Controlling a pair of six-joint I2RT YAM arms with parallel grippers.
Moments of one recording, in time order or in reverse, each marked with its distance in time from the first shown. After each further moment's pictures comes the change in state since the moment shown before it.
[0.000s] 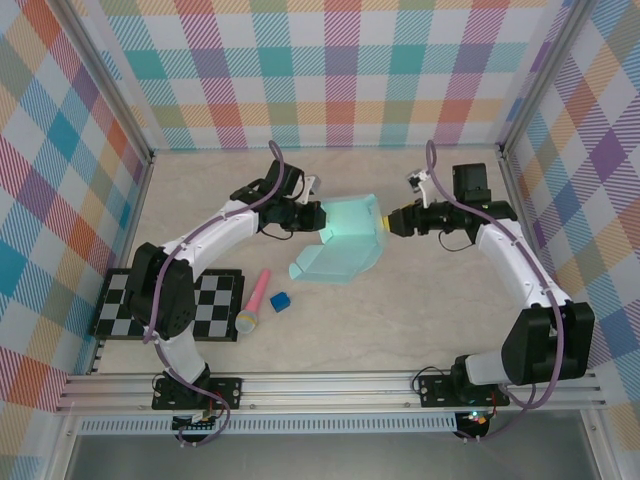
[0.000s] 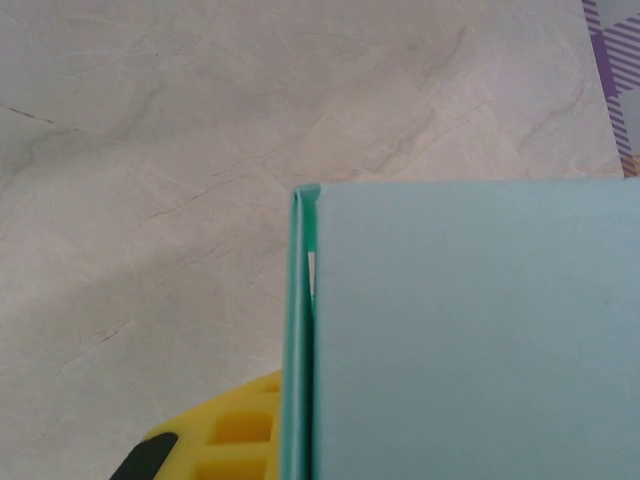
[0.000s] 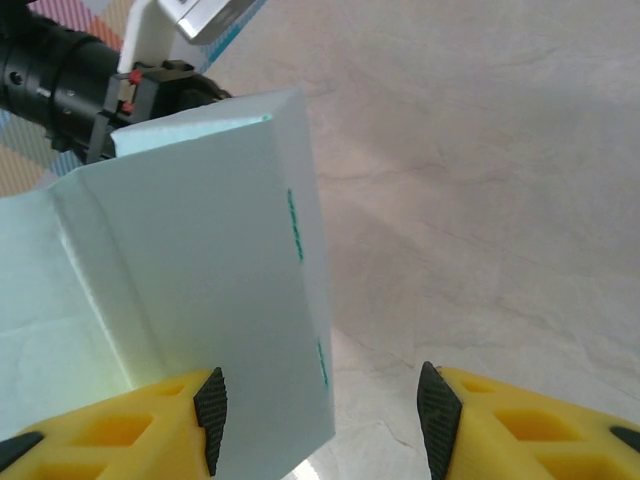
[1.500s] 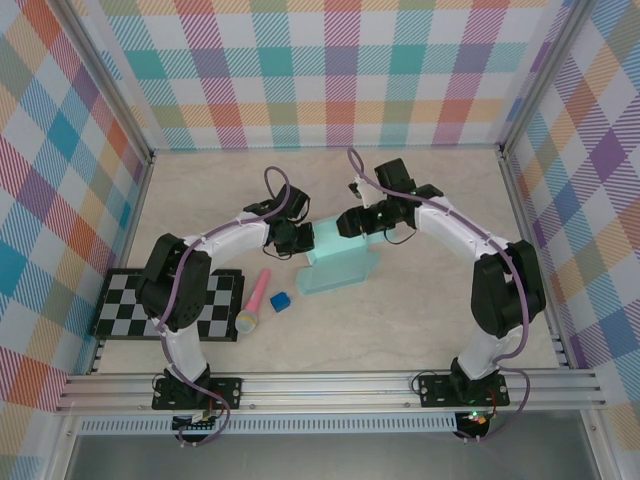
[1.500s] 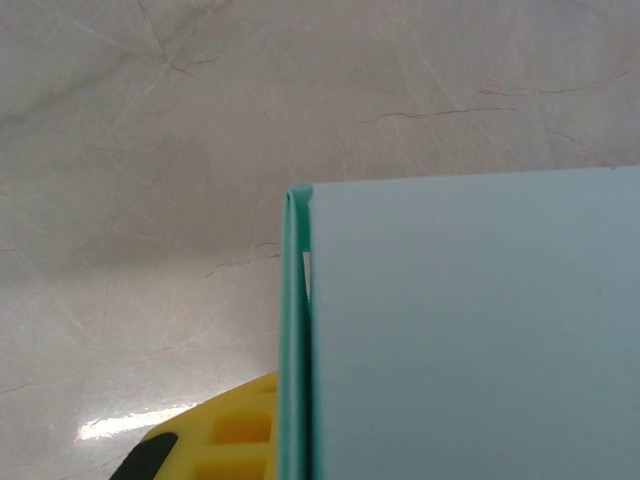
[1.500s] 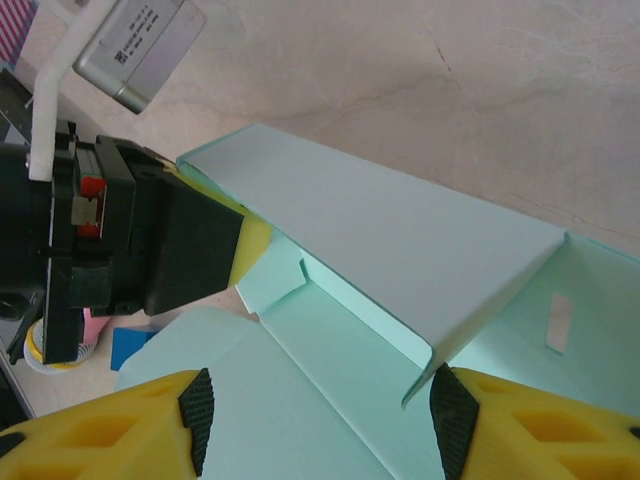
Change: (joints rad) left arm -0.031 0.076 -0.137 0.004 -0.233 -0.257; right arm 0.322 0.343 0.201 0.035 0.364 0.282
